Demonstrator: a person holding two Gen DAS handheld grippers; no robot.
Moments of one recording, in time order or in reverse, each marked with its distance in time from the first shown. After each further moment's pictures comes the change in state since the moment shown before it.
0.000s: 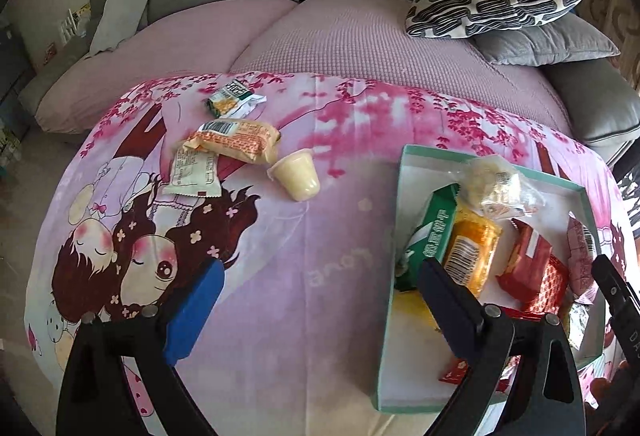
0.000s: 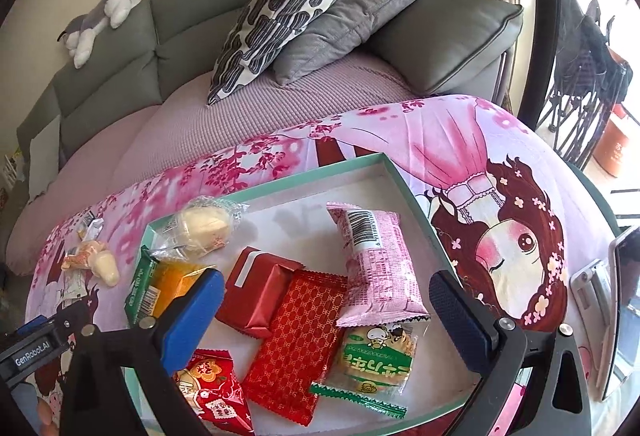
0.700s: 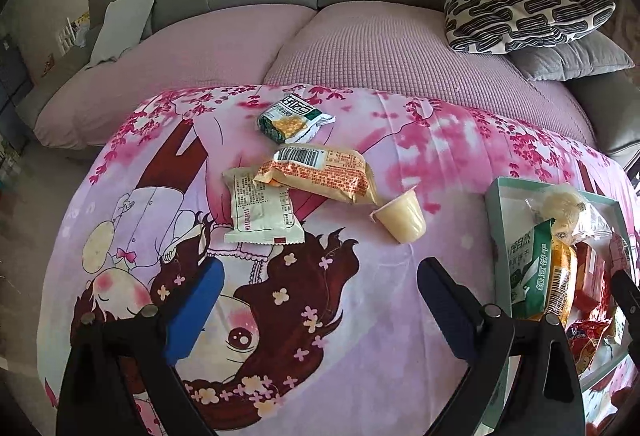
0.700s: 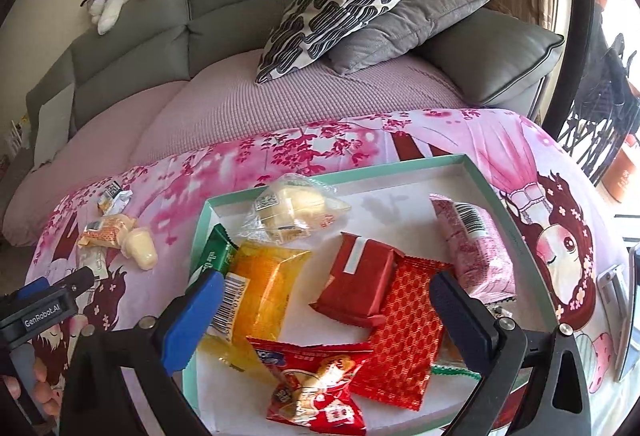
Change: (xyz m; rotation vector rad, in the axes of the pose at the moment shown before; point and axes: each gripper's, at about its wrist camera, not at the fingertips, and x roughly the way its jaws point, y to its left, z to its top) left arm 0.033 0.088 0.030 0.035 -0.043 -0.015; right arm 0.006 0.096 -0.013 -0.084 0.023 -0.002
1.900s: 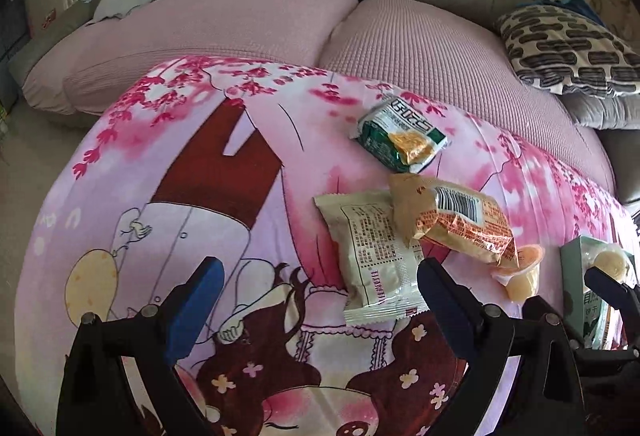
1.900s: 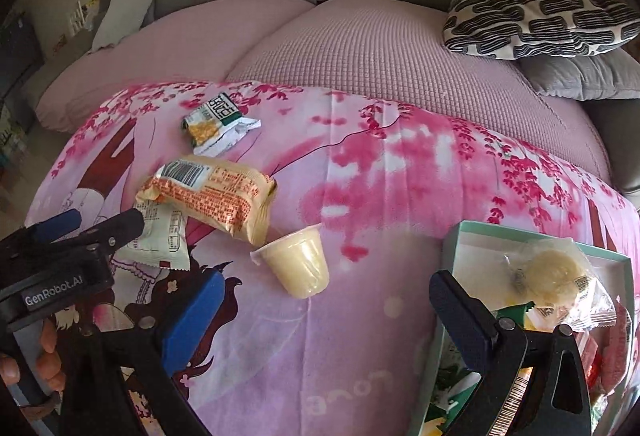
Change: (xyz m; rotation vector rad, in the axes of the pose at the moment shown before) left arm 0.076 0.098 0.025 -0.111 0.044 -0.065; right arm 0.091 0.192 0.006 -0.374 0.167 0.145
